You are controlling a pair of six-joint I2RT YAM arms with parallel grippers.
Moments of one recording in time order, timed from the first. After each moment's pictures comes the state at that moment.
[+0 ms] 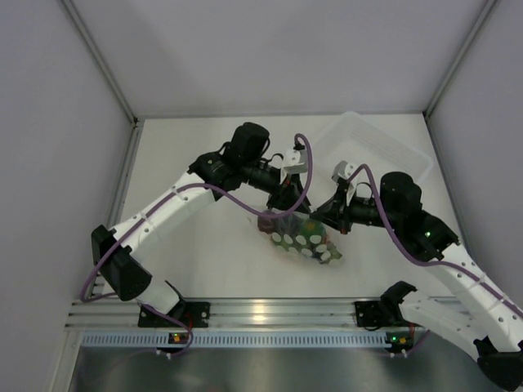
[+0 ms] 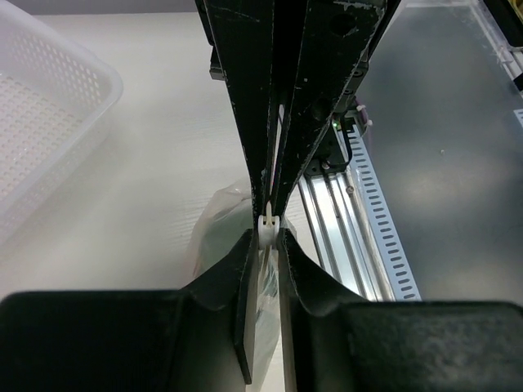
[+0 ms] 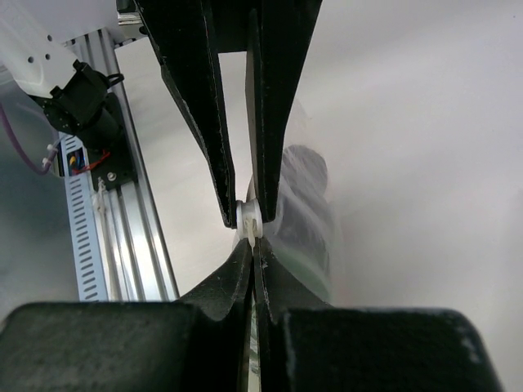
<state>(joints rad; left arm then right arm) -0.77 1.53 1.54 -0.59 1.01 0.34 0.61 0.80 0.91 -0.41 -0.59 -0.06</state>
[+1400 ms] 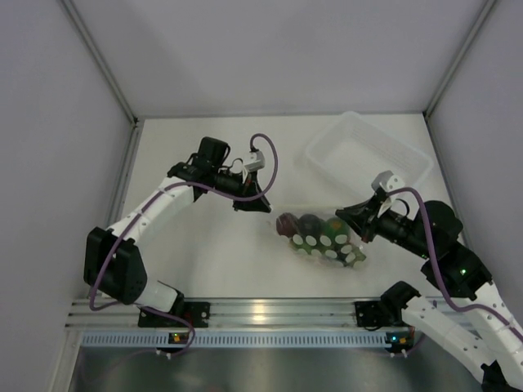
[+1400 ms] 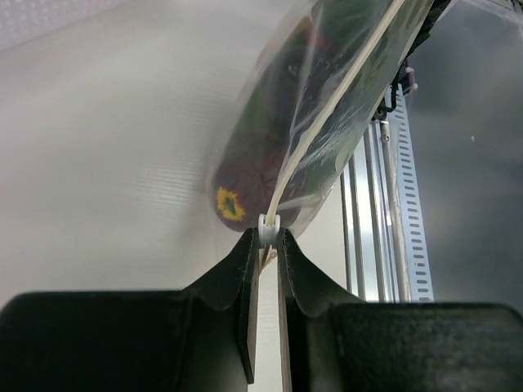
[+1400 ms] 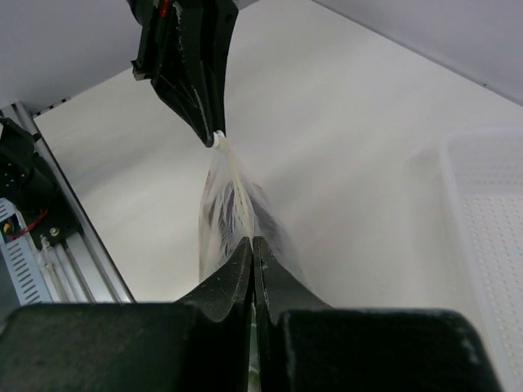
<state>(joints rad) -0.44 1.47 1.20 -0.57 1.12 0.42 0.61 0.52 0.86 -0.47 -0.31 0.03</state>
